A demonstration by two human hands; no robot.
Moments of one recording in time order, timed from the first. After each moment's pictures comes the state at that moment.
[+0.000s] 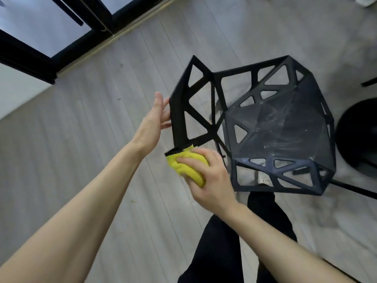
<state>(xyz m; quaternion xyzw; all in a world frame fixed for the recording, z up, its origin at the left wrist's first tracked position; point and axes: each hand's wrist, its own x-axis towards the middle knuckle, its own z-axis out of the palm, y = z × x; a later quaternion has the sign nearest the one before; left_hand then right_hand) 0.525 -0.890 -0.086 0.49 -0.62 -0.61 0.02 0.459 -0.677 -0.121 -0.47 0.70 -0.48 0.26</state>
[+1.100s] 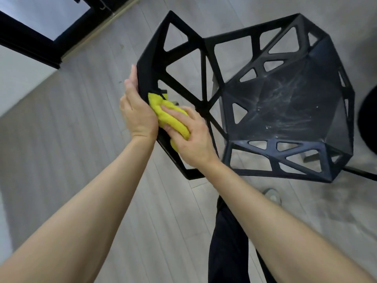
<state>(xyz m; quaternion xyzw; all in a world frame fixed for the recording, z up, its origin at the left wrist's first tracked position) 0.499 -0.821 -0.150 0.60 -0.59 -0.41 0.36 0.435 -0.704 -0.187 -0.38 0.63 -0.57 0.36</state>
